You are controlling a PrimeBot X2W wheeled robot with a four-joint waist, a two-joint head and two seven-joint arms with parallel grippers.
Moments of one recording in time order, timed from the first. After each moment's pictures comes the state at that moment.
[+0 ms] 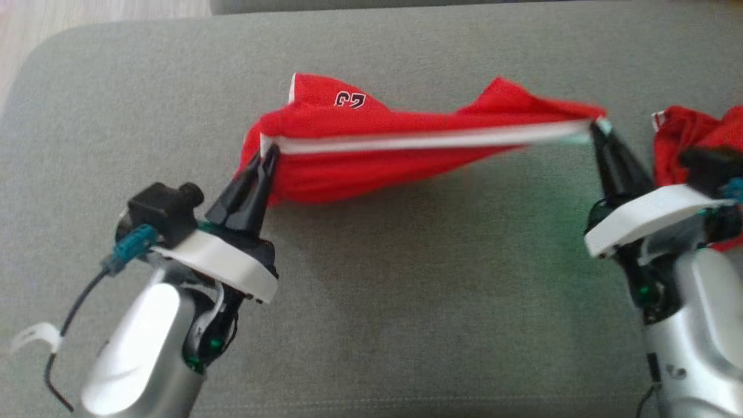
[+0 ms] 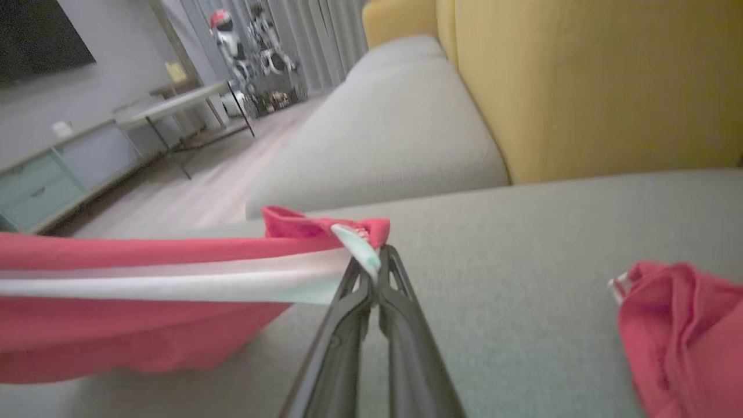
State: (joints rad) left arm -0.32 0.25 -0.44 0.11 -0.45 -0.03 -0.12; right arm -0.35 -0.16 0.07 0.26 0.38 0.13 0.12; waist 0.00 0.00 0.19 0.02
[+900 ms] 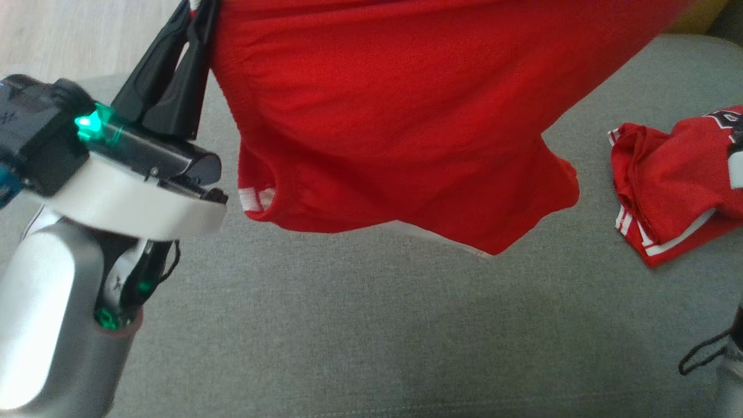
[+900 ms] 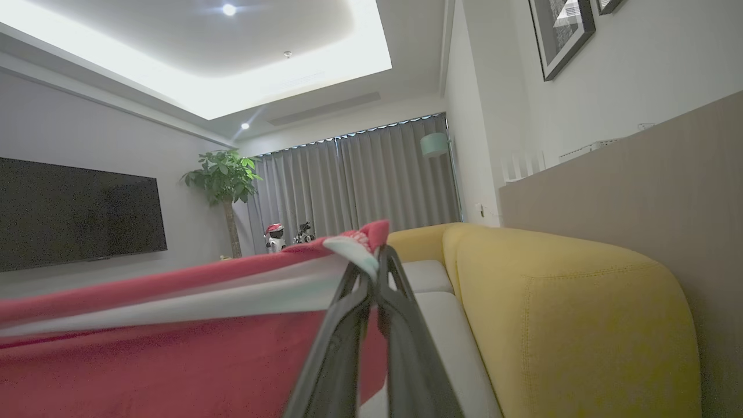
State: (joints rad) left arm -0.48 0.37 -0.33 -0.34 -0.43 0.04 0.06; right arm -0.43 -0.11 -0.16 -0.39 0.45 0.13 0.37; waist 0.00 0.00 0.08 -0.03
